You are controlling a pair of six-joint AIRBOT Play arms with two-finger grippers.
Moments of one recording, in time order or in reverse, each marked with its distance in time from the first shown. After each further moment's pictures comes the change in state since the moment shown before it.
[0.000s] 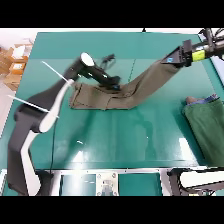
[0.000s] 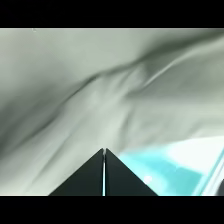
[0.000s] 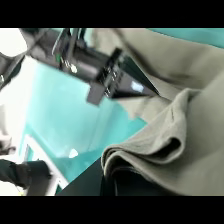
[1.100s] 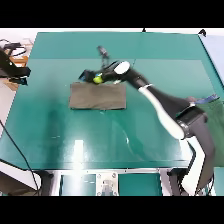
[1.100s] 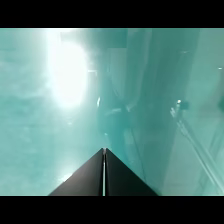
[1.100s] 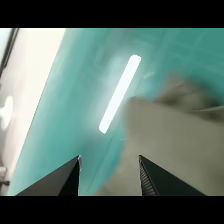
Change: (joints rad) left arm 0.634 0.291 -0.054 0.691 -0.389 0.053; right arm 0.648 -0.430 0.084 0.047 -0.826 -0.013
